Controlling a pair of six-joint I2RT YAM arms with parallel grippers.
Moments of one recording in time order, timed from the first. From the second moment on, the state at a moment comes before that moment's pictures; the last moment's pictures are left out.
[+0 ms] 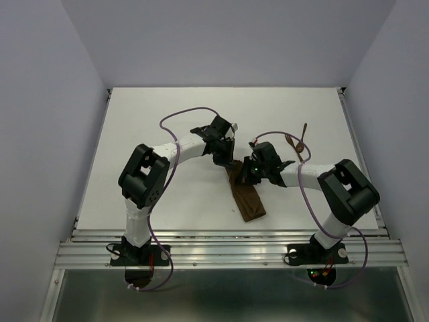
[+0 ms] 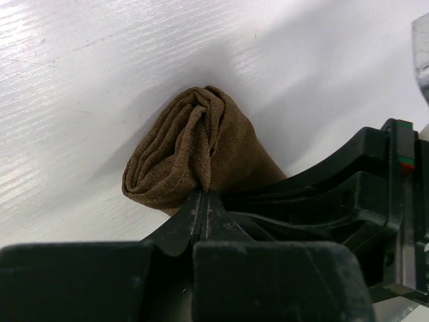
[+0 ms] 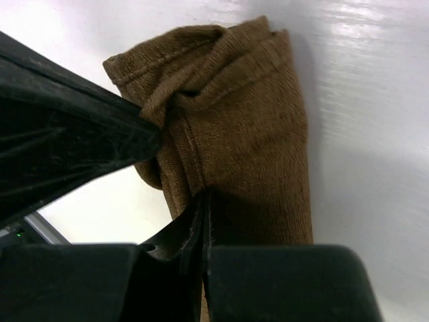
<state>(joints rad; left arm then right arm) -0.67 1.96 1.41 -0.48 0.29 -0.51 0.58 1.65 0.76 0.08 -0.26 0.68</state>
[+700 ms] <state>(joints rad) -0.68 2.00 1.49 -0.52 0.27 -0.50 0.58 1.72 0.85 0.07 -0.18 0.75</state>
